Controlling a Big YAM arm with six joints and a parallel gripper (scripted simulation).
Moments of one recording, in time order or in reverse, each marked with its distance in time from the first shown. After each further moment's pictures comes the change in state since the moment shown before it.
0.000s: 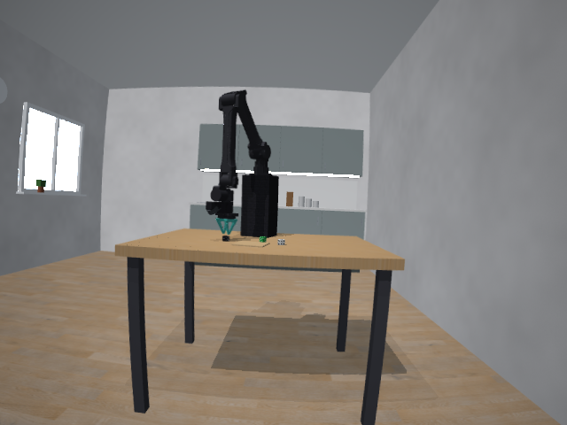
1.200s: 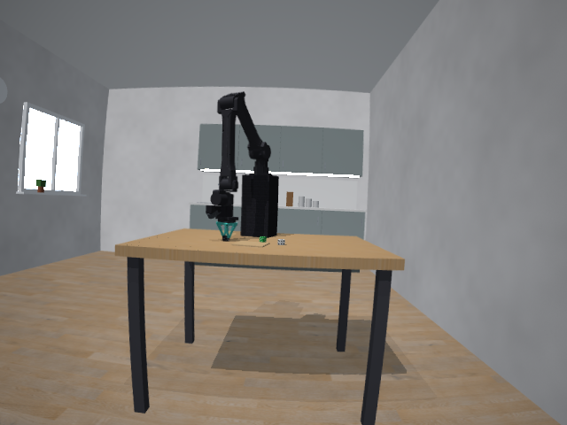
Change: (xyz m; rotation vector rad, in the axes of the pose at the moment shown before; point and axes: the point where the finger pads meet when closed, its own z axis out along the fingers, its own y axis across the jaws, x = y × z) arm 0.002 -0.001 0.017 0.001 0.004 0.000
